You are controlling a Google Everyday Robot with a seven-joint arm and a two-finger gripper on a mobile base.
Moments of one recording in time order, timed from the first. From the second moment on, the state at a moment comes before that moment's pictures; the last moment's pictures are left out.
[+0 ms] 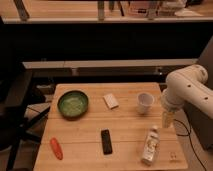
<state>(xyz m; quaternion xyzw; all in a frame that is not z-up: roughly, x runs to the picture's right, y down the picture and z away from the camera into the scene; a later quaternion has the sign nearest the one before) 0.286 0.105 0.684 -0.28 0.02 0.02 0.96</state>
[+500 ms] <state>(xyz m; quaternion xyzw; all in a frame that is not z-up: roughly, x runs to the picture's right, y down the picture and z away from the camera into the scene) 0.286 0.105 0.686 -0.28 0.02 0.02 0.96</state>
